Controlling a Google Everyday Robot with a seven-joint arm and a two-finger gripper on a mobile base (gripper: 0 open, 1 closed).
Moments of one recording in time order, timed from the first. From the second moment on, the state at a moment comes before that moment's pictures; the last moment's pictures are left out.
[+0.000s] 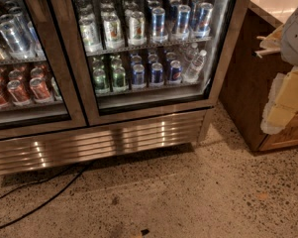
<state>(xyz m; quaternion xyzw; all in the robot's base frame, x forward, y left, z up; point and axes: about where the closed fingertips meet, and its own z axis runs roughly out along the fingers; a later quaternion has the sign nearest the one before) 0.438 -0.217 0.976 -0.60 0.78 -0.03 0.16</state>
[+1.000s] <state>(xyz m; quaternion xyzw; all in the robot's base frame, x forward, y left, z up) 0.444 -0.210 0.967 -0.59 0.79 -0.01 0.16</state>
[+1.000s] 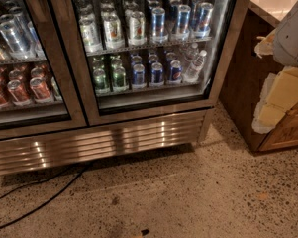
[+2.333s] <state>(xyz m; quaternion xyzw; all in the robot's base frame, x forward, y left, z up) 0.499 -0.064 0.948 -0.62 0.67 0.27 0.31</state>
